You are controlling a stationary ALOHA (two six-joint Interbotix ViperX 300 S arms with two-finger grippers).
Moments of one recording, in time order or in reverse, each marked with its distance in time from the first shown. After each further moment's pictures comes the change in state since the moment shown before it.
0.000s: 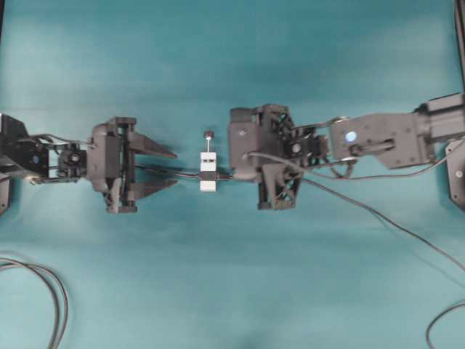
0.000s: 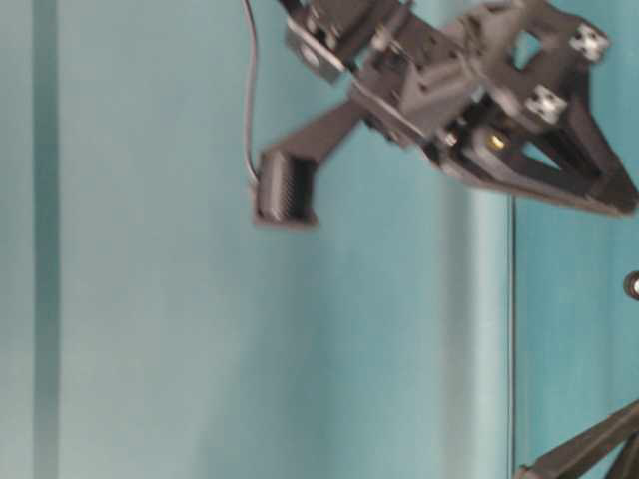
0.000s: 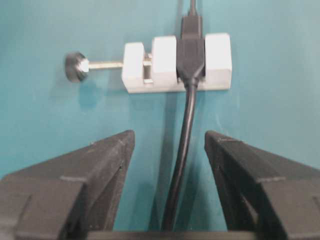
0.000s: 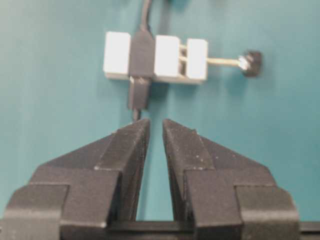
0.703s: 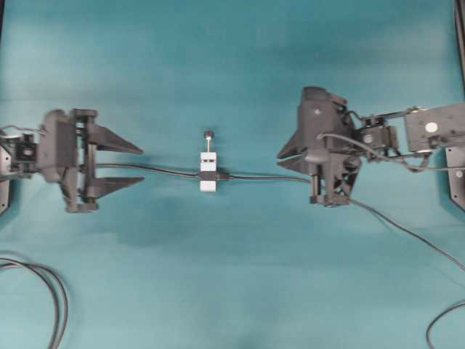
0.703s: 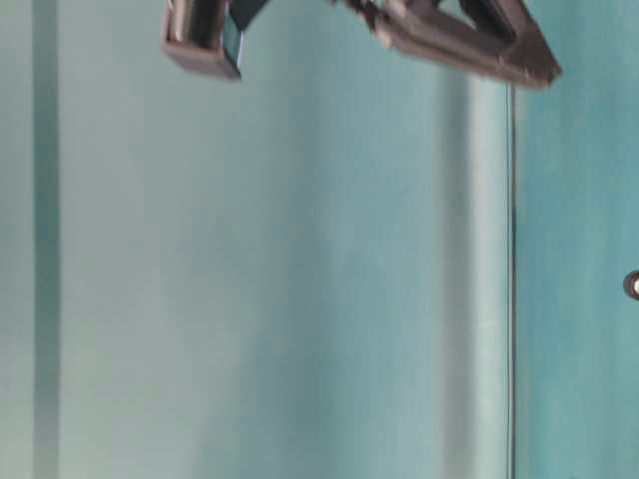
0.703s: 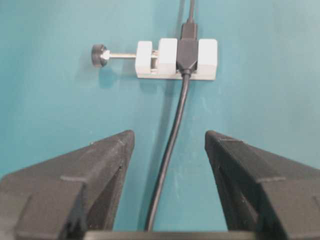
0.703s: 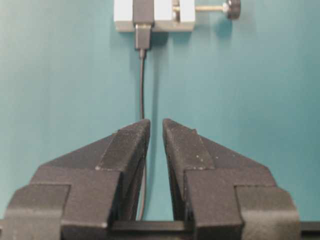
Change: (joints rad) left arm -0.009 -0.419 0.153 -0.020 0.279 -0.081; right arm -0.002 -0.299 0.247 0.000 -0.032 0.117
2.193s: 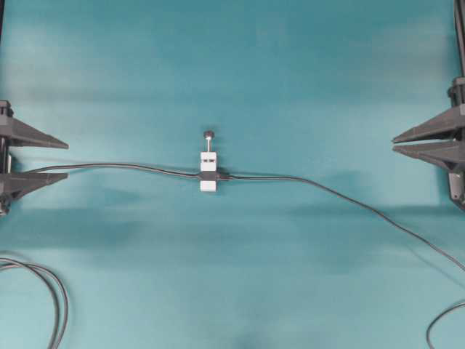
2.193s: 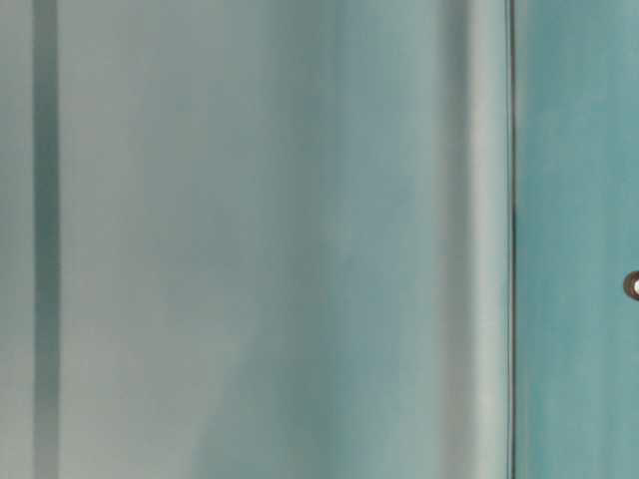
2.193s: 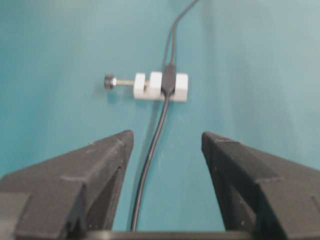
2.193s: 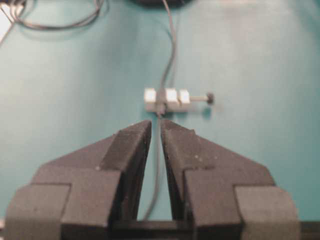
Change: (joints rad) left arm -0.002 -0.956 0.192 0.002 0.535 -0.018; right arm 0.008 -1.008 0.506 0.000 -0.081 -0.049
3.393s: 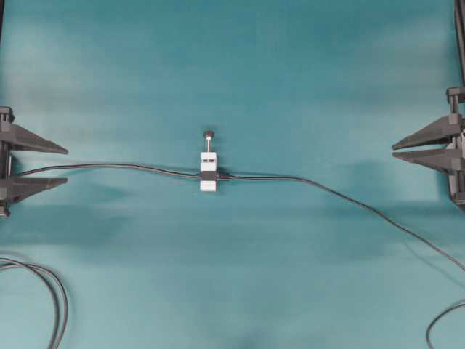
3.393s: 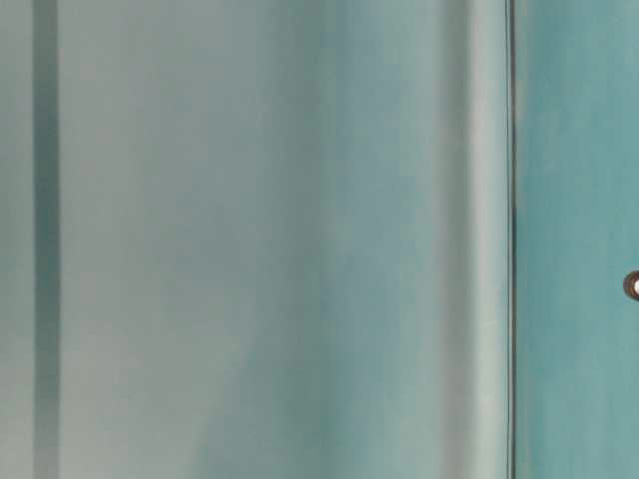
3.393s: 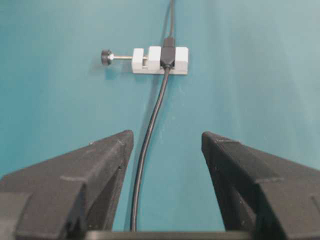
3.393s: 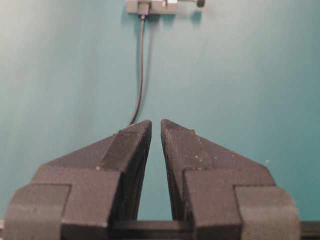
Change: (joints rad) left arm -0.008 0.005 0.067 0.015 -0.017 0.017; right arm 0.000 -0.005 0.048 0.000 0.173 -0.028
